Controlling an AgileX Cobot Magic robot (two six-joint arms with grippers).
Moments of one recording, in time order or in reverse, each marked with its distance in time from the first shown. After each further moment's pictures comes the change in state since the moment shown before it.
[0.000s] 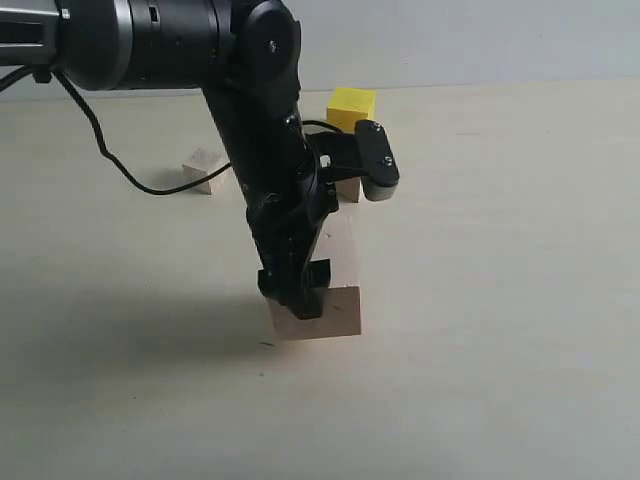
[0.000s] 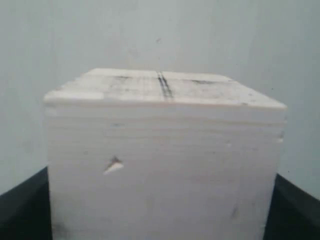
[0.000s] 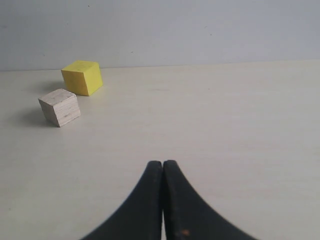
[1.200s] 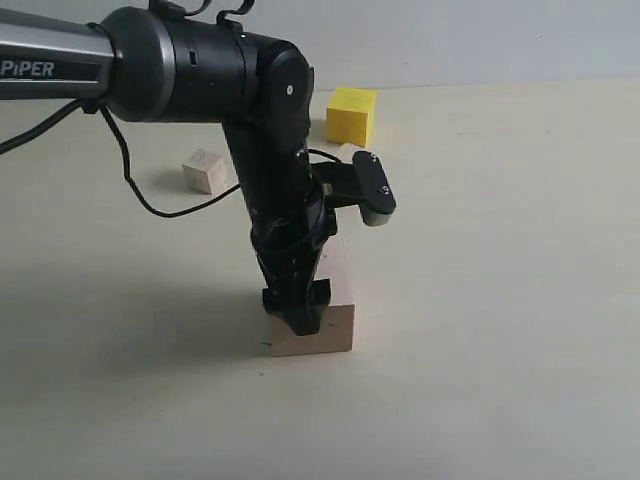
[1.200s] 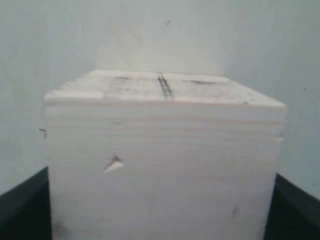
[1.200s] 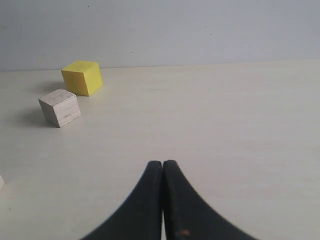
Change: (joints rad) left arm 0.002 0.087 -0.002 0.020 -0.026 -0.037; right arm 0.000 0.000 0.000 0.000 0.000 0.002
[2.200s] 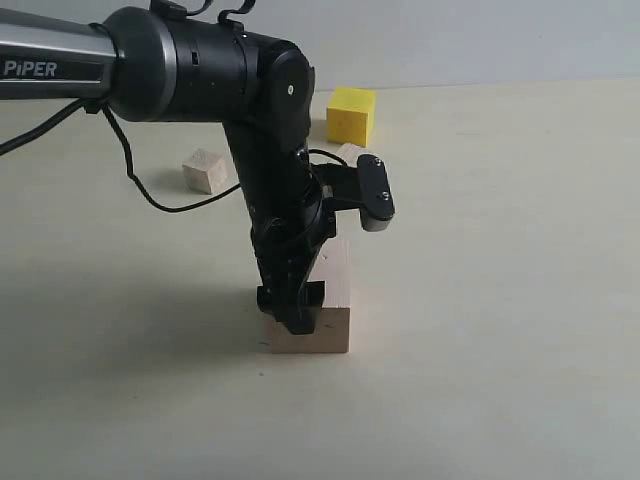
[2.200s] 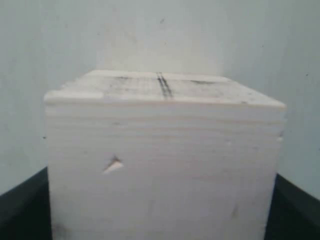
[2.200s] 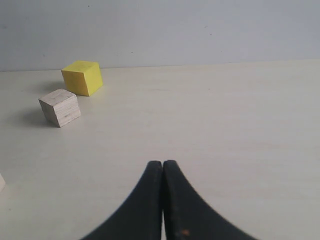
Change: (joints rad) left arm 0.000 0.008 -0.004 0.008 0.002 0.087; right arm 0.000 0.000 0.000 0.000 0.000 0.002
